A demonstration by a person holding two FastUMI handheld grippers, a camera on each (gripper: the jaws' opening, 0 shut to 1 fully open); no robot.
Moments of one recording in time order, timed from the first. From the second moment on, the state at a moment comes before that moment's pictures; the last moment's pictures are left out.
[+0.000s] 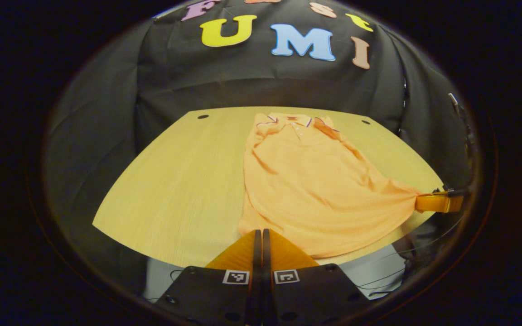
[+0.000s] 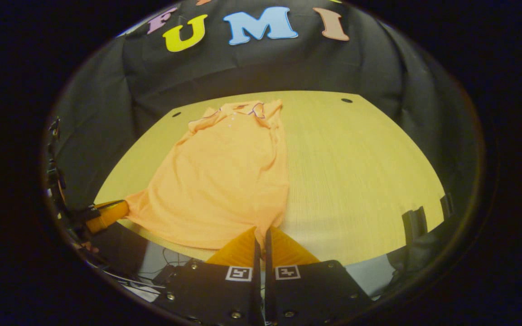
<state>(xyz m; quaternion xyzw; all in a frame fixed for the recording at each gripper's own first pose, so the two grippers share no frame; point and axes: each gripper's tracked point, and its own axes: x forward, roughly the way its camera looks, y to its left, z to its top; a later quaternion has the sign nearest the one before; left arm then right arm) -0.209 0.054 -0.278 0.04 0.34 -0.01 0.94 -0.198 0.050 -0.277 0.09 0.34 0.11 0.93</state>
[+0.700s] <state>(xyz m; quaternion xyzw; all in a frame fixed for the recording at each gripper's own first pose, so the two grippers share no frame) -0.044 0.018 -0.212 0.00 0.28 -0.05 0.96 -0.053 0.035 -0.180 0.09 0.28 0.08 0.95</state>
